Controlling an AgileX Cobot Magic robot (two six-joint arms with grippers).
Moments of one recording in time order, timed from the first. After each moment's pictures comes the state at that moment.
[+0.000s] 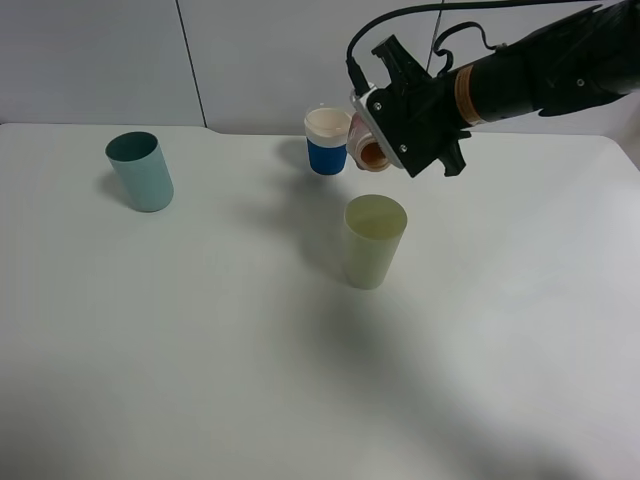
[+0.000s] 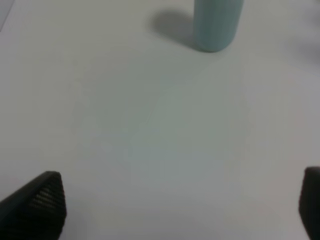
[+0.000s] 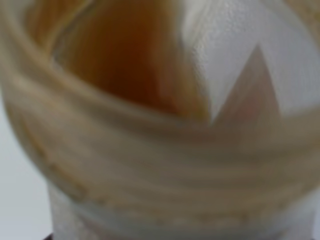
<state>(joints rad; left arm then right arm) 0.05 -0.01 -0.51 0.00 1.06 0.02 0.36 1.76 -1.05 -1.75 -0.32 -0.35</state>
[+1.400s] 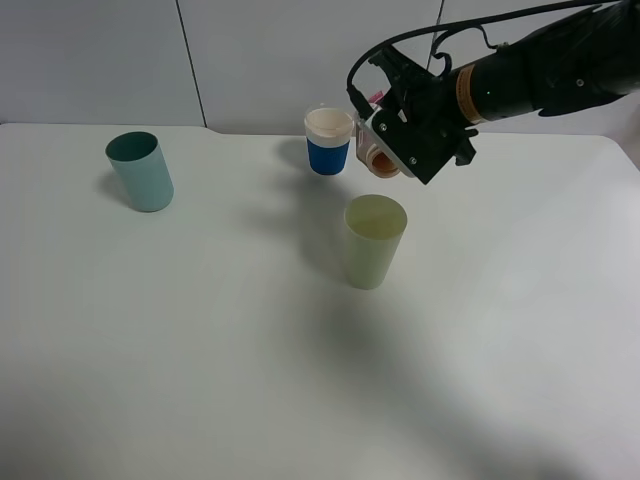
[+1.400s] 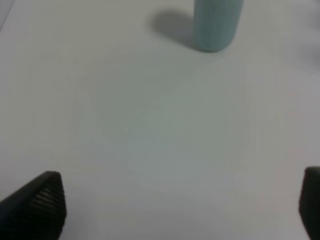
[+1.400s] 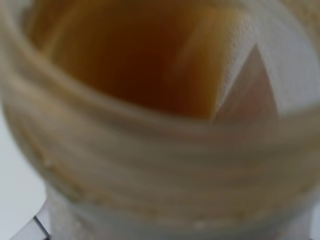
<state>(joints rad) 0.05 -0.01 -0.51 0.00 1.06 0.02 0.37 1.76 -1.05 -1.75 -0.25 -0.52</state>
